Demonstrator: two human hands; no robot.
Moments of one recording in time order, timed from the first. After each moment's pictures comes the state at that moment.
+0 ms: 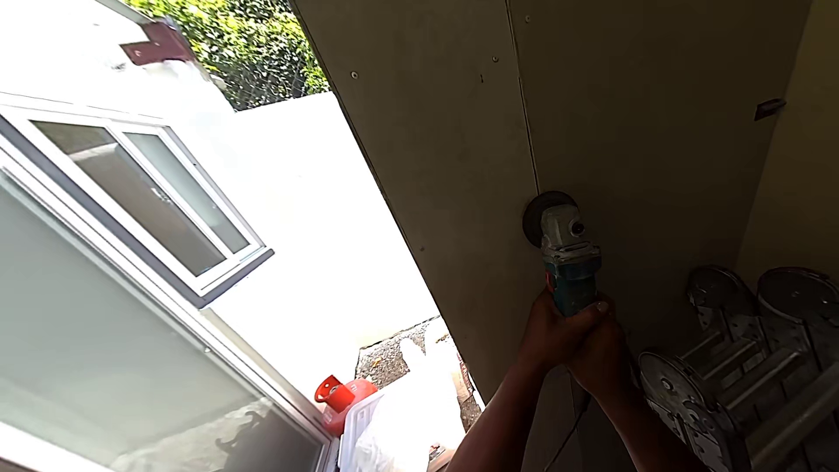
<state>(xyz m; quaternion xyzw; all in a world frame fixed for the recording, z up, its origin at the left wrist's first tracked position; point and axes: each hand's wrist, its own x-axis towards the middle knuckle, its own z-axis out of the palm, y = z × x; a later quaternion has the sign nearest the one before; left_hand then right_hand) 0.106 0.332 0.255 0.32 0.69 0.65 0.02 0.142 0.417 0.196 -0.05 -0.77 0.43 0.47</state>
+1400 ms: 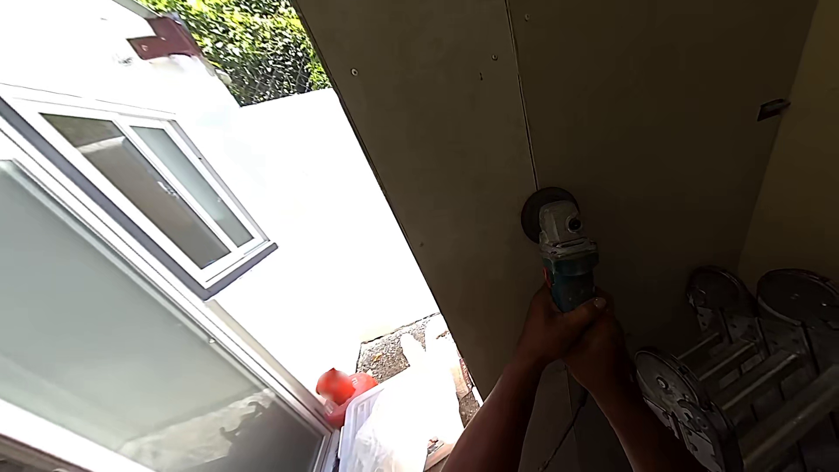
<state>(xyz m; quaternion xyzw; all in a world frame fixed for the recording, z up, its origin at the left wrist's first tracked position) 0.107 0.335 0.254 0.33 0.68 0.66 0.01 0.144 0.420 0.199 -0.04 -0.77 0.43 0.46</state>
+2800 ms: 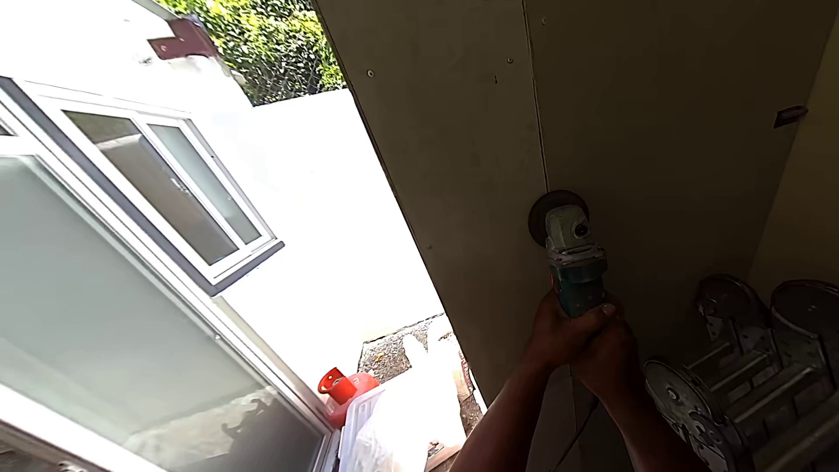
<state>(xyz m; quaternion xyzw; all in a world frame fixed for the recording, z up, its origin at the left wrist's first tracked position) 0.102 0.336 0.253 0.34 0.65 0.68 0.02 0.142 0.421 0.202 -0.05 -0.78 0.39 0.48</state>
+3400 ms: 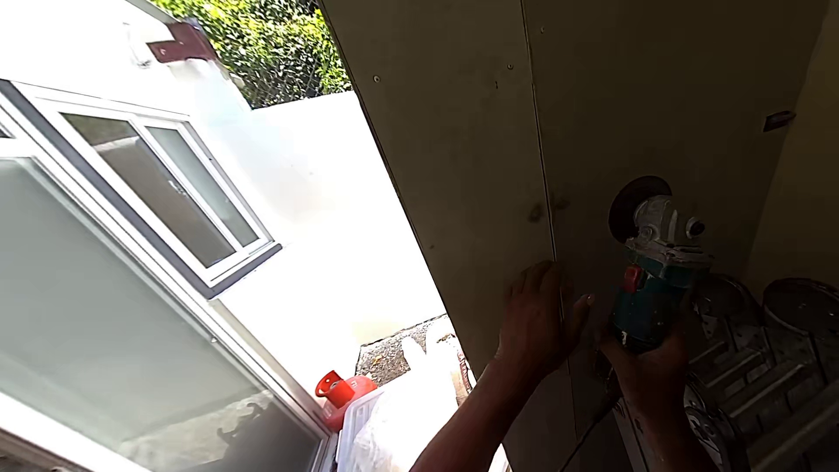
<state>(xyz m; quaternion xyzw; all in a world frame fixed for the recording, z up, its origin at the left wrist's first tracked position) 0.127 0.306 0.290 0.33 0.86 0.23 -0.31 0.174 0.444 0.205 -0.06 -0.62 0.59 0.50</state>
